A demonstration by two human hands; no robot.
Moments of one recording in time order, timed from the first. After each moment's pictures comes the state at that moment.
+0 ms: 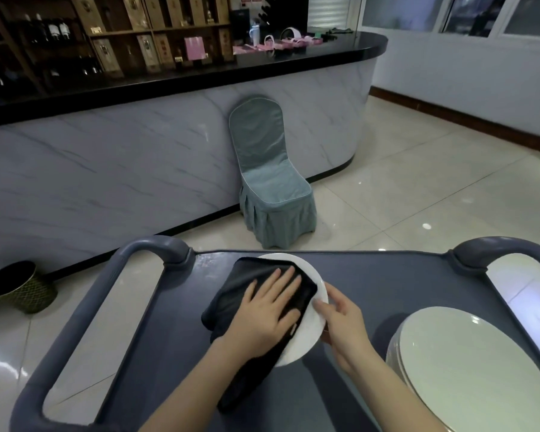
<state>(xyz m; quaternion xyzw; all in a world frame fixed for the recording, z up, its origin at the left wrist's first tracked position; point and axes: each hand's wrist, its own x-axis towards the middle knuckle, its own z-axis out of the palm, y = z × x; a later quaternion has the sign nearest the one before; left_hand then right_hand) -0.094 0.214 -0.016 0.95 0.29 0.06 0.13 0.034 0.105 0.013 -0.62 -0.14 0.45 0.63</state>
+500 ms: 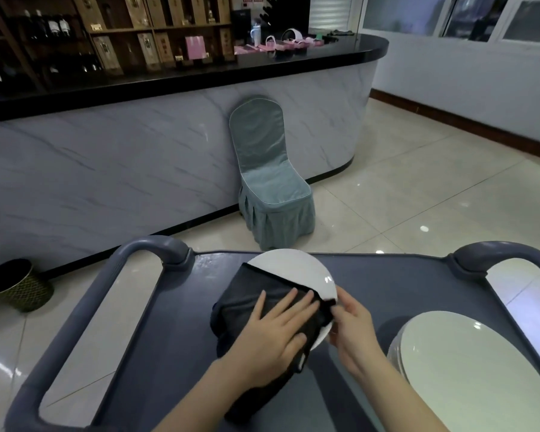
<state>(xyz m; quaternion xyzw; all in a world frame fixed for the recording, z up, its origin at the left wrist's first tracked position) -0.105 0.190 -0.016 0.97 0.20 0.05 0.12 0.042 0.103 0.014 -0.60 -0.10 0.45 0.66</state>
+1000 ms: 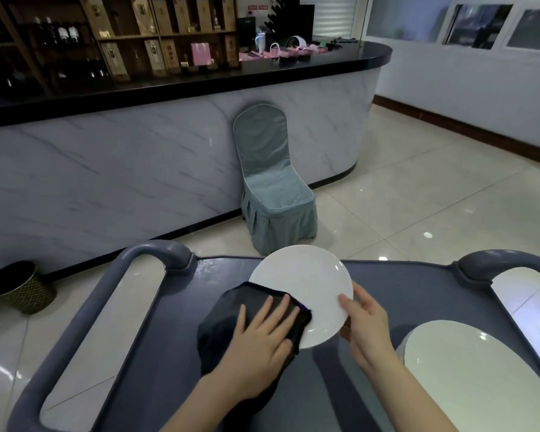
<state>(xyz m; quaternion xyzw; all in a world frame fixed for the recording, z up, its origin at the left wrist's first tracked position) -0.121 0.195 -0.024 0.95 0.28 0.01 0.15 0.057 0.106 0.027 -0.61 -0.09 0.39 0.68</state>
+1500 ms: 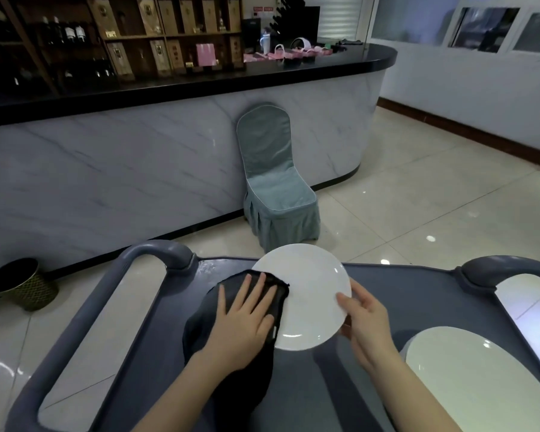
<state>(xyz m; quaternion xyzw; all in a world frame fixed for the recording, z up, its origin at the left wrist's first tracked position) -0.120 0.234 -0.025 0.93 0.37 0.01 0.06 0.063 0.111 0.032 -0.61 -0.13 0.40 0.67</state>
